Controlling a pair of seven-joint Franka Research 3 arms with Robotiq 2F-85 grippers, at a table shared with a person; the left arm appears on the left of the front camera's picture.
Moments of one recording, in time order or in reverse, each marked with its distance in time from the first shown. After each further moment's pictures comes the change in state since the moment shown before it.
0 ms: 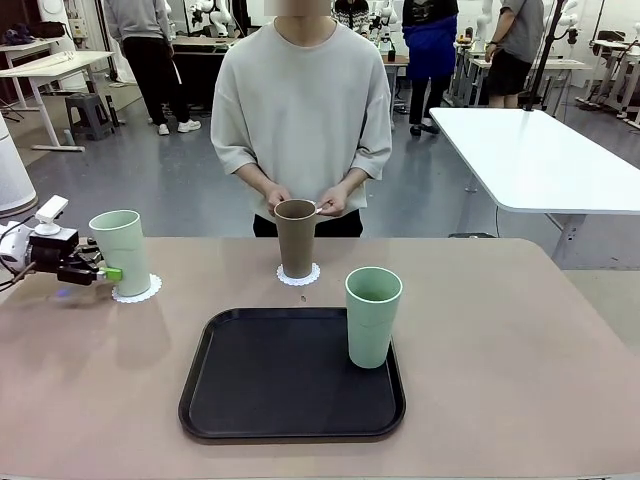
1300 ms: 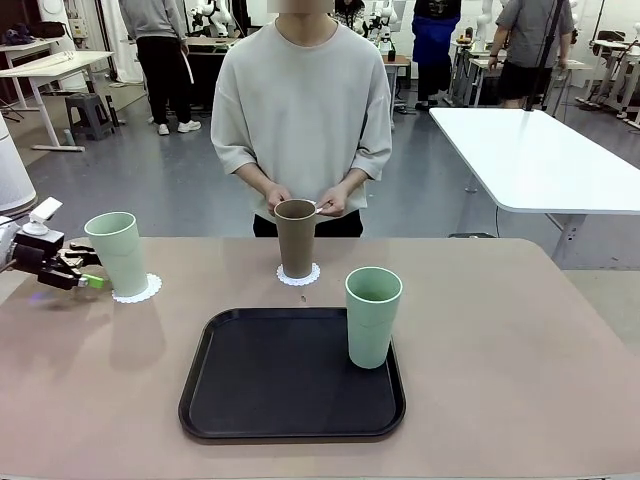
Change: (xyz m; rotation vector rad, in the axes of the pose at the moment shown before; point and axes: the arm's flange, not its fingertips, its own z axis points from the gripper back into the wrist) left arm 0.000 -0.005 0.034 0.029 0.182 0.082; right arm 0.000 0.000 0.000 0.000 0.000 0.000
